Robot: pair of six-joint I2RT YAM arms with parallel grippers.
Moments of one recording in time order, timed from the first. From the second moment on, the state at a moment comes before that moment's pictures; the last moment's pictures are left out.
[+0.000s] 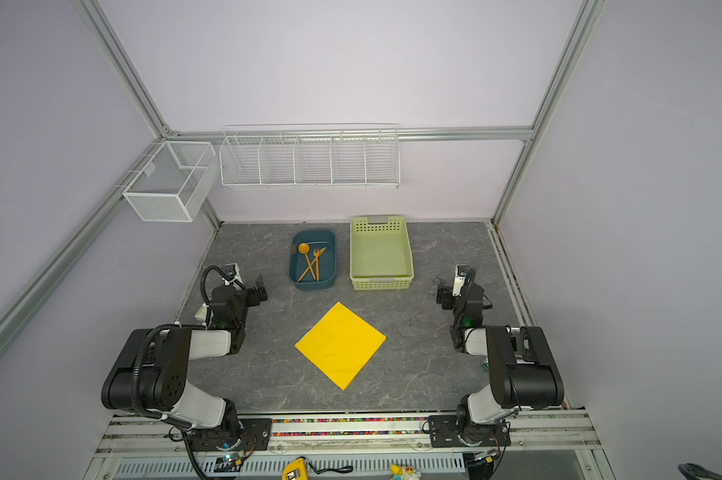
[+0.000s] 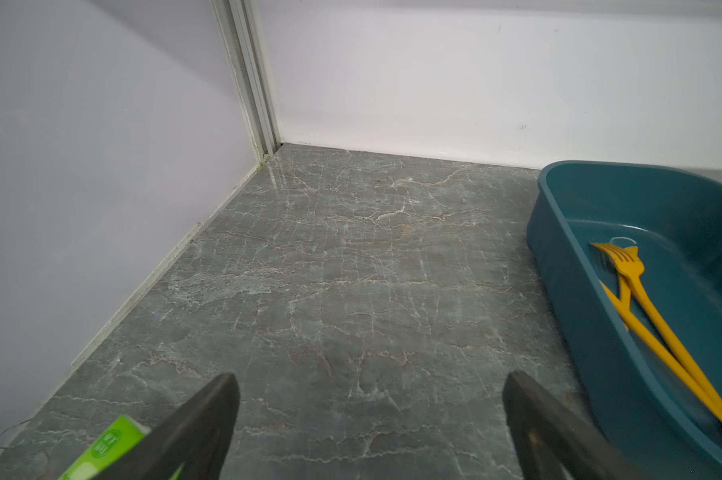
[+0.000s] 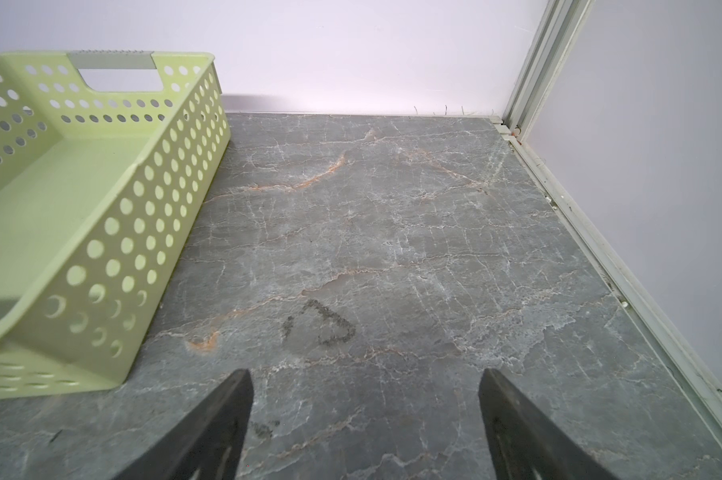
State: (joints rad) left arm -0.05 1.54 0.41 0.87 -0.17 -0.05; right arm 0.00 1.53 0.39 0.78 0.04 -0.01
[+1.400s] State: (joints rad) left arm -0.16 1.32 0.53 0.52 -0.29 -0.05; right arm 0.04 1.36 0.57 0.40 0.08 -0.01
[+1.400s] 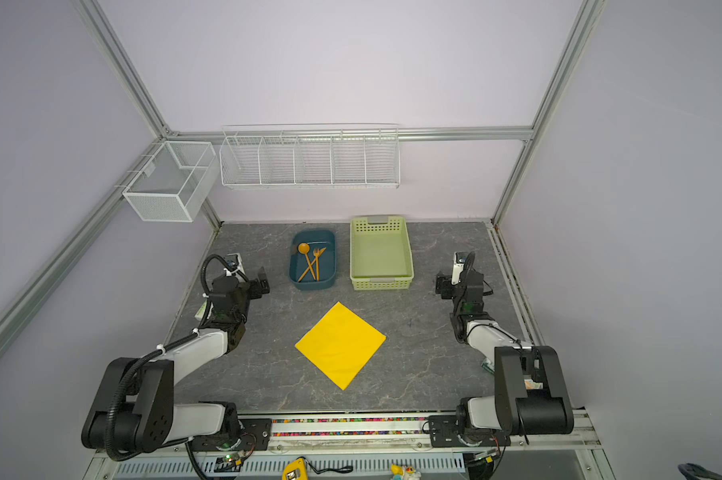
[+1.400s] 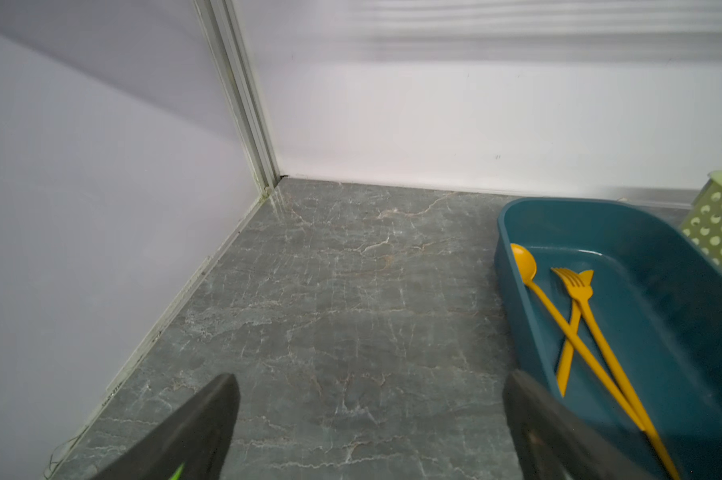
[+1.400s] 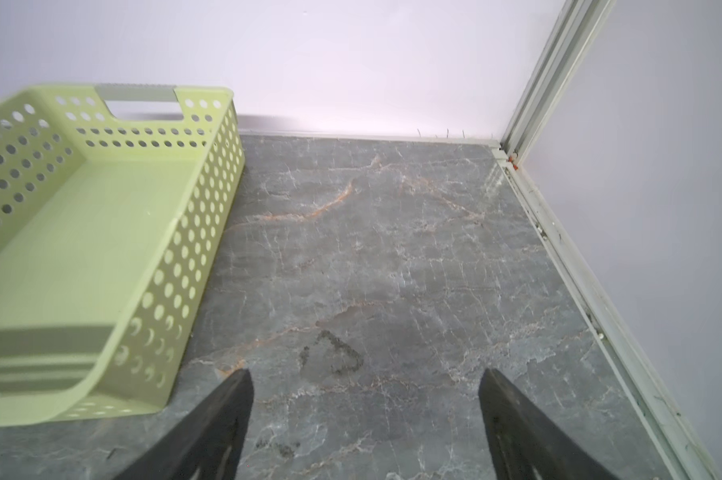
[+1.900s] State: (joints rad) left arm -0.19 1.49 1.09 -0.12 -0.15 -0.34; right arm 0.11 1.30 0.87 -0.11 -0.17 0.27
